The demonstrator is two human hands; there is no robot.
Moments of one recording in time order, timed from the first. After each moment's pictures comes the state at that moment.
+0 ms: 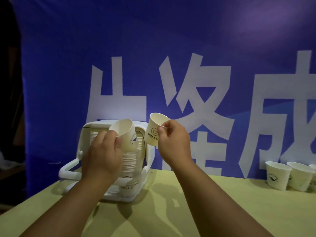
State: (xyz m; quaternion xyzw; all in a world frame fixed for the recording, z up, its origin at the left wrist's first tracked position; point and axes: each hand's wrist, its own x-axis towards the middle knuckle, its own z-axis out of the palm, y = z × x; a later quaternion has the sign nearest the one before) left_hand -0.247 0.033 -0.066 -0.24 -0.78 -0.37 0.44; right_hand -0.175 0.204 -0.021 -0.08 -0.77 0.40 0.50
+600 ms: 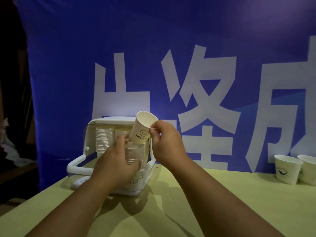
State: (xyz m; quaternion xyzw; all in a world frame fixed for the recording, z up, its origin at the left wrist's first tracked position) left_hand -0.255 0.035 -0.085 -0.29 -0.85 -0.36 0.24; right_hand -0.176 0.189 -0.031 -0.01 -0.84 0.32 0.44
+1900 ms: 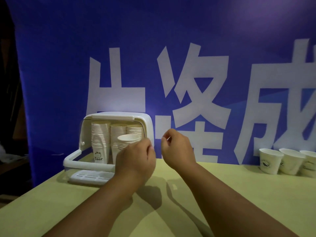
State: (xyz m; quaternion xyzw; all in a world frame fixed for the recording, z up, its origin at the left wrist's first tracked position) left_hand -0.202 0.084 -0.082 -0.32 -0.81 -0.33 0.36; right_hand -0.163 0.218 -0.060 -0.12 -0.86 0.27 0.42
